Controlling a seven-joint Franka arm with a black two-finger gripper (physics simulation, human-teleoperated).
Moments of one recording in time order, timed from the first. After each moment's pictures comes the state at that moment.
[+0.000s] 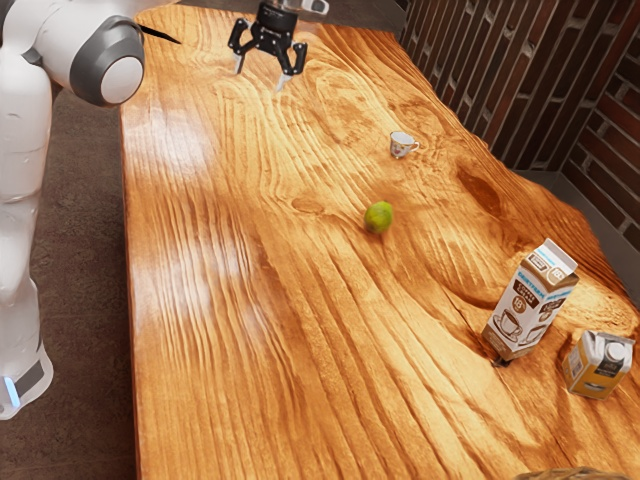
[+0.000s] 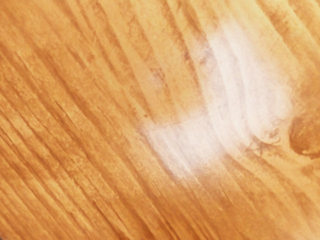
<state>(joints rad) -0.05 0.17 0.73 -1.35 -0.12 1.30 -0.32</state>
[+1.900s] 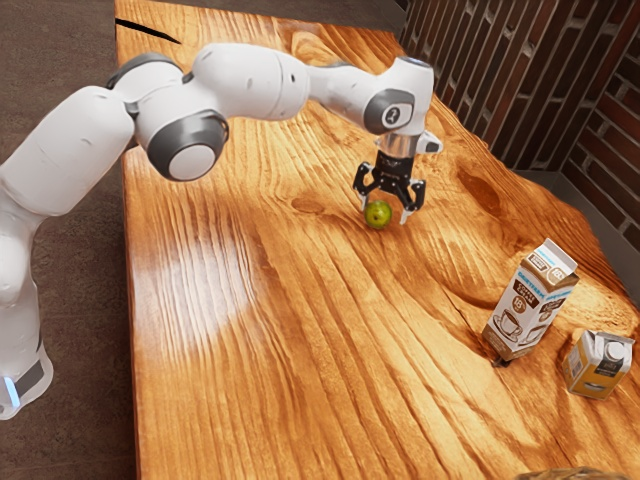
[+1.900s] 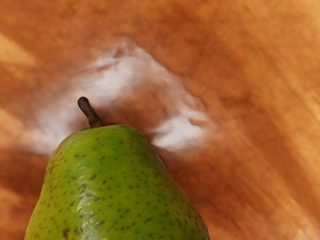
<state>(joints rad) 0.01 0.63 0.33 -1.21 -0.35 1.81 -0.45</state>
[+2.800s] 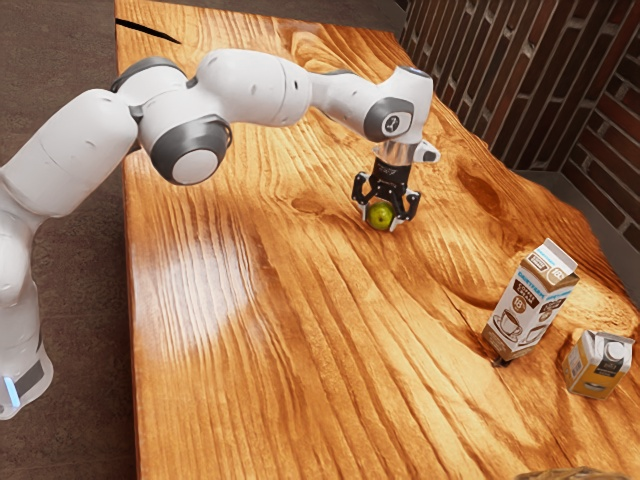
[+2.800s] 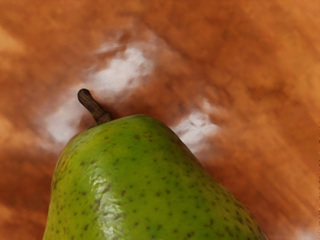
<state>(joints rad) 0.01 0.65 0.33 -1.21 -0.35 1.81 -0.43</state>
